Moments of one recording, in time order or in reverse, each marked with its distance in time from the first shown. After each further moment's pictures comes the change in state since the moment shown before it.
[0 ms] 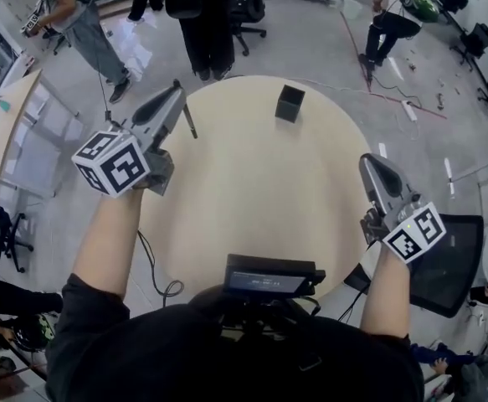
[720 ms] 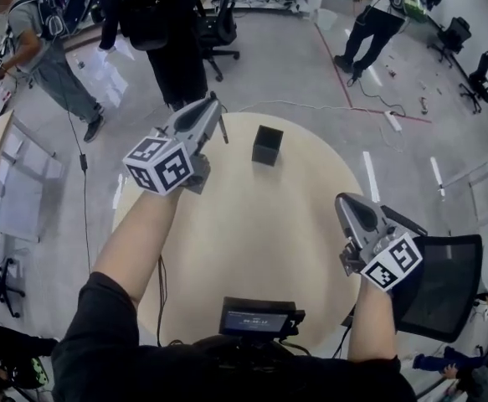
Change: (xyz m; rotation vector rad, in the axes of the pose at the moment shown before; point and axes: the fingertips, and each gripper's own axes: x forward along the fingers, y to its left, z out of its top) left arm 0.214 0.040 -0.072 -0.018 -0.067 -0.144; right arm 0.042 -0.081 -0.079 0.061 0.019 -0.064
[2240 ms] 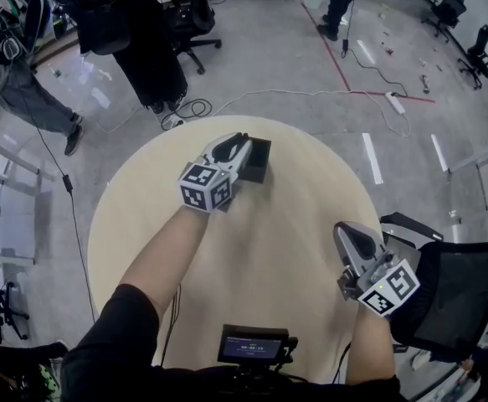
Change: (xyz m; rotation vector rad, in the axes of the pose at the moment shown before) left arm 0.154 0.055 -0.279 0.034 0.244 -0.042; right arm 0.007 -0.105 -0.124 0.097 0.040 -0.083
